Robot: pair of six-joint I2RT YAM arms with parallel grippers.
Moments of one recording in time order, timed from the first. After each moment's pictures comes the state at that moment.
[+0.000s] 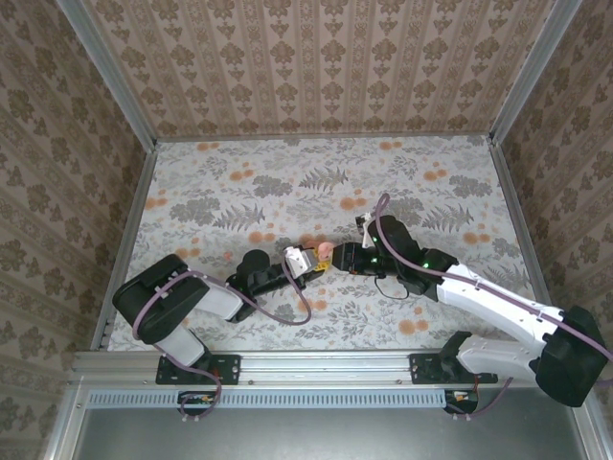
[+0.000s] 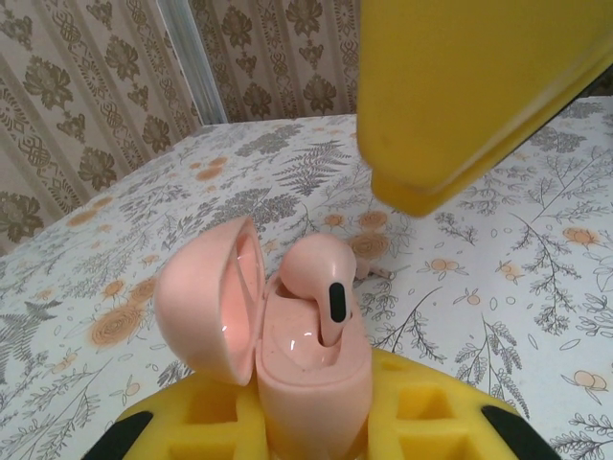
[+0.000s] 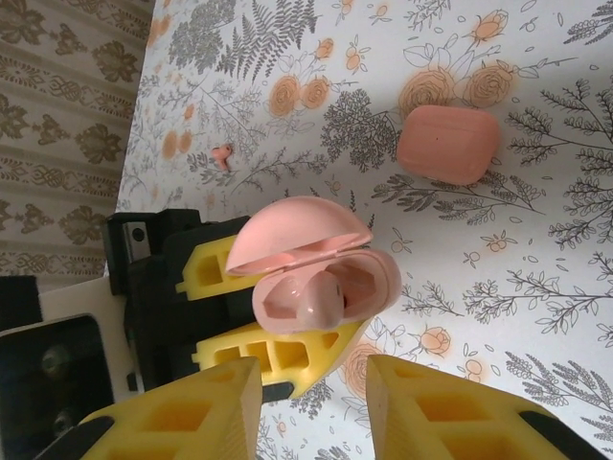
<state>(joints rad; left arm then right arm) -0.84 1.59 0.31 1.18 0.38 0.25 0.72 1.13 0.76 -0.28 -0.19 0.82</state>
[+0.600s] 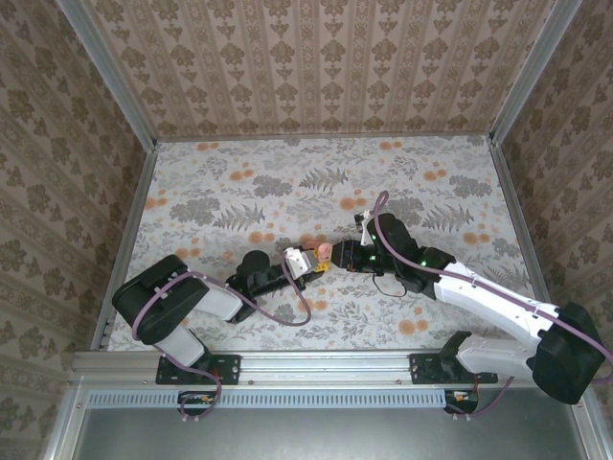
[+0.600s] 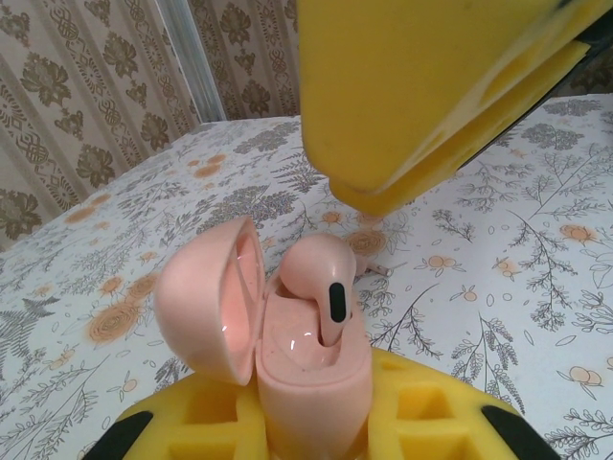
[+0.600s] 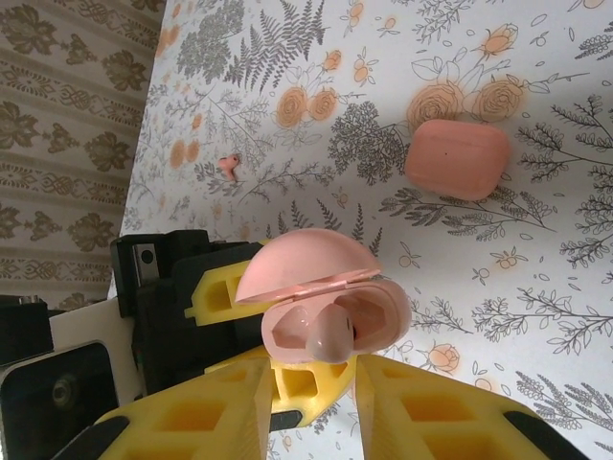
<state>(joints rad) -0.84 1.59 0.31 1.17 0.38 0.25 0.71 1.15 0.76 -0.24 -0.20 0.82</state>
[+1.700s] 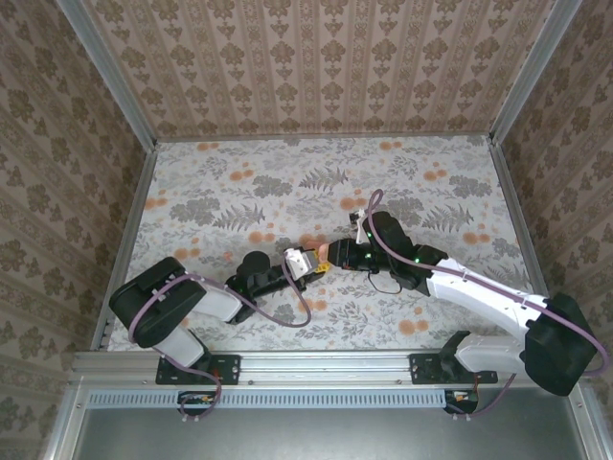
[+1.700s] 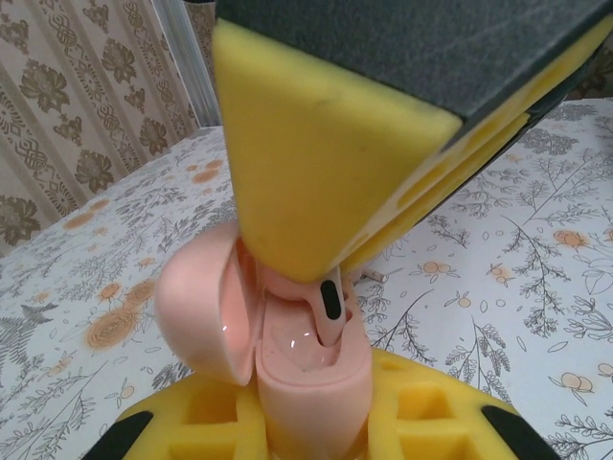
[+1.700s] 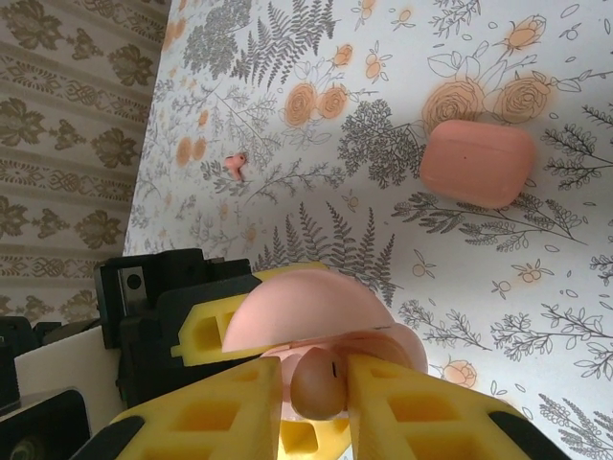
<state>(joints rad) -0.85 1.57 0.31 1.16 0.37 0.25 0.70 1.21 0.76 -0.17 -0.24 0.82</state>
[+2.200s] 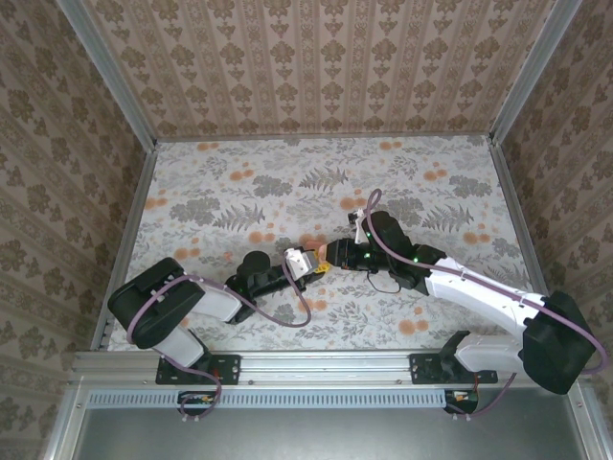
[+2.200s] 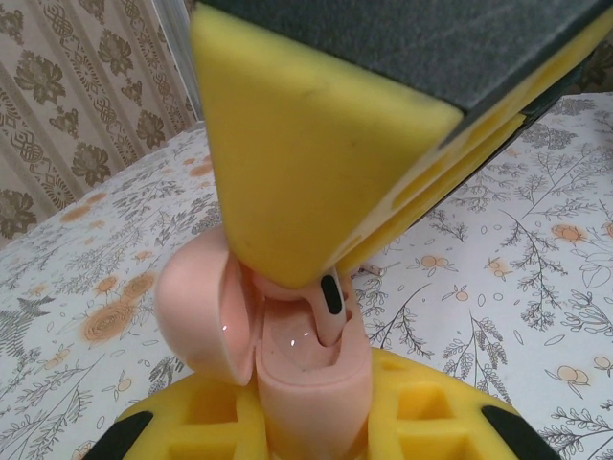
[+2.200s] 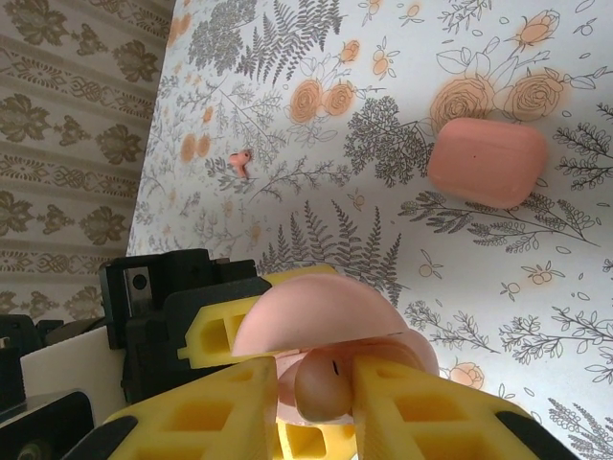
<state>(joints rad) -0.85 1.56 0.31 1.13 0.37 0.25 0.70 1.22 0.76 -0.16 -0.25 0.82</state>
